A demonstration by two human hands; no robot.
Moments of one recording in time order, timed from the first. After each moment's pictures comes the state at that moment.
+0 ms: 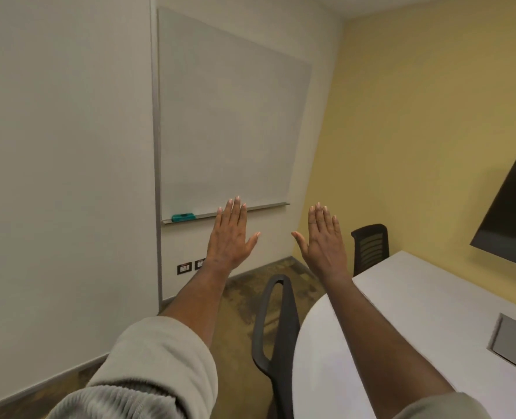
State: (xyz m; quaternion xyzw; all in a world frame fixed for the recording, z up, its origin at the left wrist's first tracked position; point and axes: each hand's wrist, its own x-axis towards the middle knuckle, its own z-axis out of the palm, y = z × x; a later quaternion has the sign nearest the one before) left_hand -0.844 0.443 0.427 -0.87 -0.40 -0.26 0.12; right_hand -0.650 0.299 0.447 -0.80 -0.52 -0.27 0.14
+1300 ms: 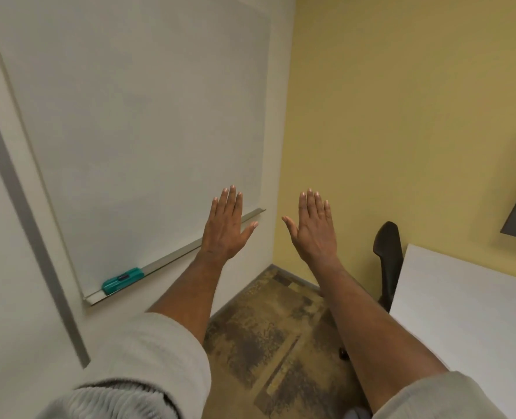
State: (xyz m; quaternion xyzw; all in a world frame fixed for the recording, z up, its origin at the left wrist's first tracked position) left_hand -0.567 0.956 0.439 -0.92 -0.24 -0.30 0.07; right_hand -0.427 0.776 0.447 -0.87 -0.40 -0.26 0.14
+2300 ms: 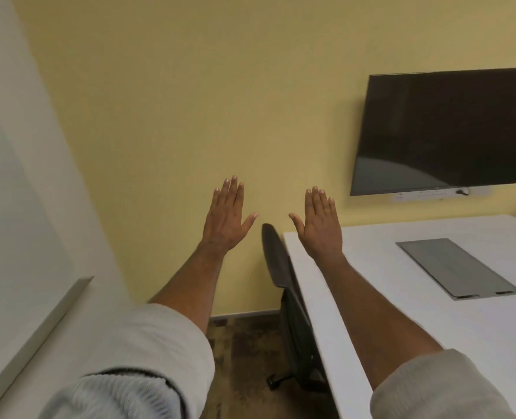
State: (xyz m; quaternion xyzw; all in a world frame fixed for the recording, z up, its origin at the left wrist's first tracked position) left_hand 0.052 0.930 0.436 -0.95 0.12 -0.28 0.01; right_hand 0.035 0.692 0.411 -0.95 -0.05 -0.28 0.09
